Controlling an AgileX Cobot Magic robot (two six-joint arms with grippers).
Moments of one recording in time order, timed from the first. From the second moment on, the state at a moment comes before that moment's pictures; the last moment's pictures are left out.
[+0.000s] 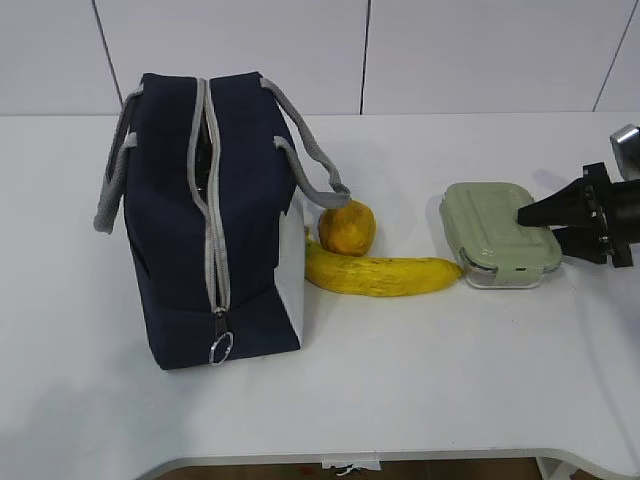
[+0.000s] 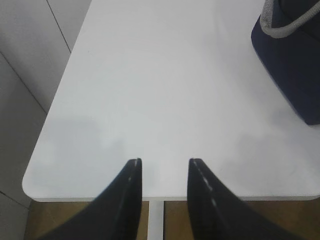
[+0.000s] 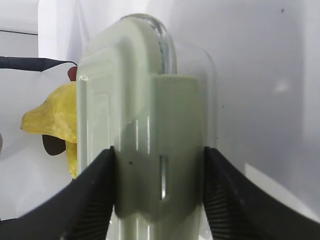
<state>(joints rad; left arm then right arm) -0.03 0.01 -0.53 0.11 1.11 -0.06 -0.42 2.19 -1.31 1.25 1.17 -1.00</state>
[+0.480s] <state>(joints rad) -0.03 0.01 -0.53 0.10 1.11 -0.06 -0.41 2.19 -1.31 1.23 1.17 -0.92</state>
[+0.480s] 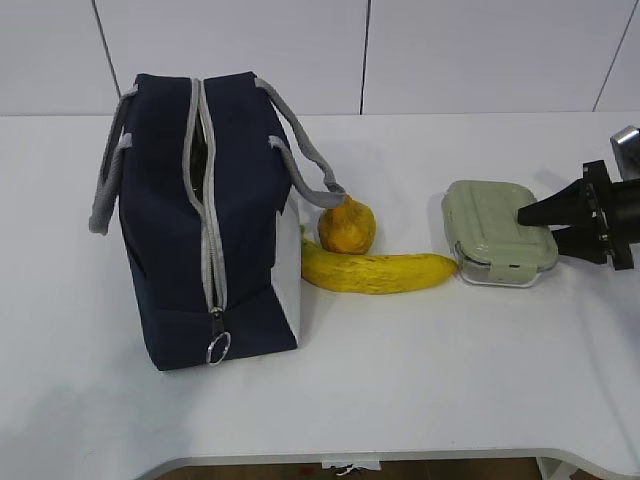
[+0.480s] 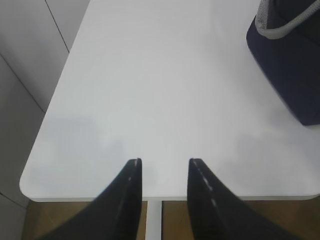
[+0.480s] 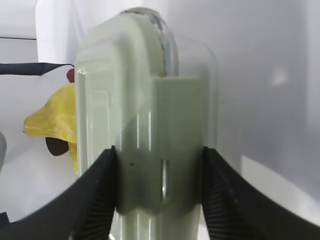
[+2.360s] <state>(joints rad) -0.03 1.06 -0.95 -0.70 1.04 0.17 -0.24 1.76 -1.31 1.30 1.17 -0.58</state>
